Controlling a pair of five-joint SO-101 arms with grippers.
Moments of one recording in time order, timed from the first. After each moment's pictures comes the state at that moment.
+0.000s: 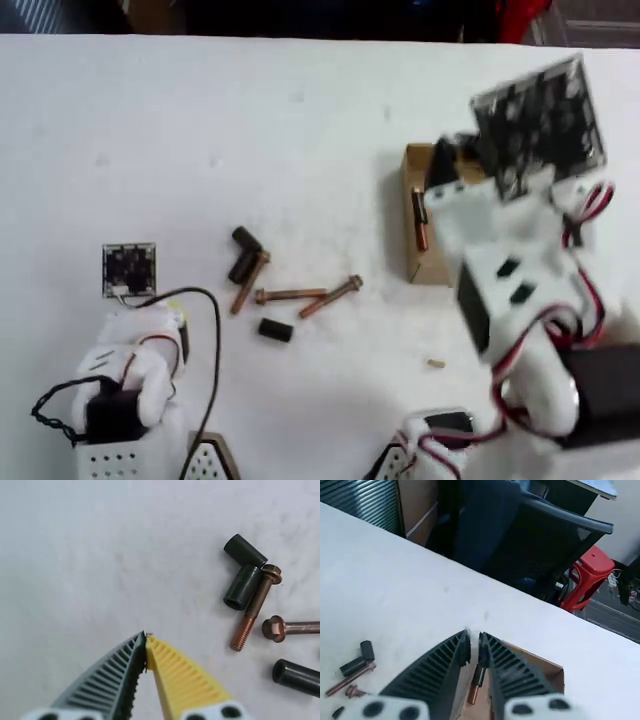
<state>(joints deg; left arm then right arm) -11.8 -103.8 89.1 72.0 0.8 -12.0 -36.3 -28.9 98.6 19.6</state>
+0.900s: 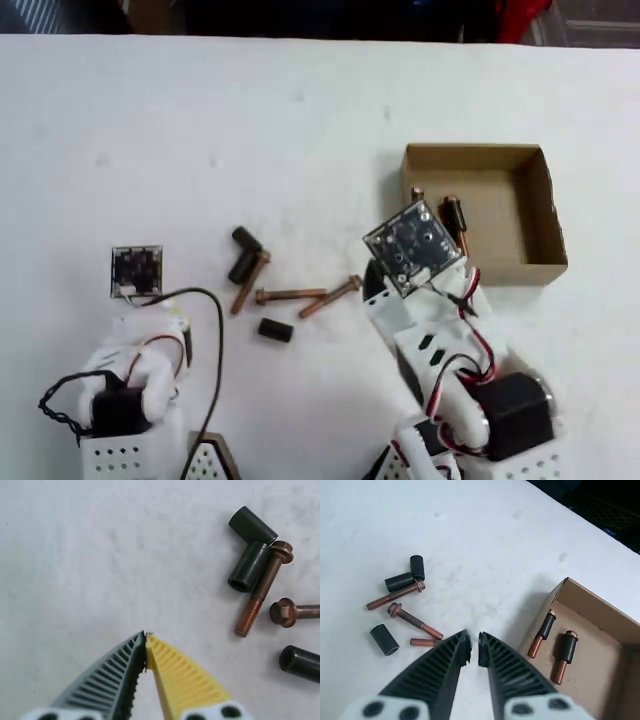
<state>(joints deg) -11.8 -103.5 92.5 72.0 0.7 -23.0 -71.5 39.1 78.8 19.6</state>
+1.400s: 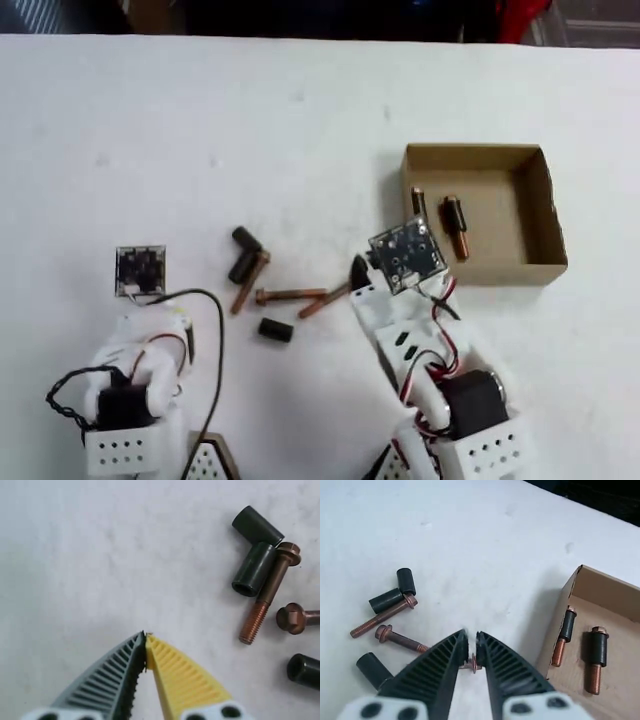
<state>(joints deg) -11.8 -102.9 96.7 66.6 0.7 -23.0 -82.2 65.9 58.7 10.7</state>
